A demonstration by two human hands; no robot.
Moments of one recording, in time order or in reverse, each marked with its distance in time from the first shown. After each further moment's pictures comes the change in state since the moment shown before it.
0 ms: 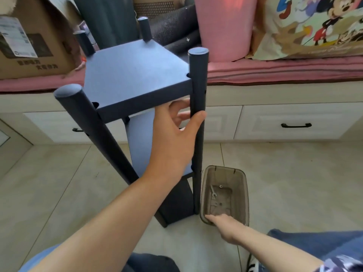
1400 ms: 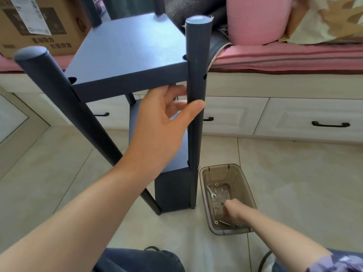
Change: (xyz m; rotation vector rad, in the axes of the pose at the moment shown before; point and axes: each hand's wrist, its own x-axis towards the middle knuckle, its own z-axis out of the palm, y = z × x) left_hand 0.017 -0.007 -0.044 0.037 -0.085 -0.058; right_hand 0.085 0.021 -0.011 -0.092 -0.080 0.090
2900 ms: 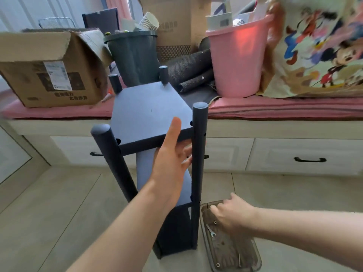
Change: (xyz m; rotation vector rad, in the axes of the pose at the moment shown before) left_hand 0.007 0.030 0.005 -0.546 0.066 -0.386; right_hand -0.136 -0.067 -0.129 -0.725 0.402 -0.448
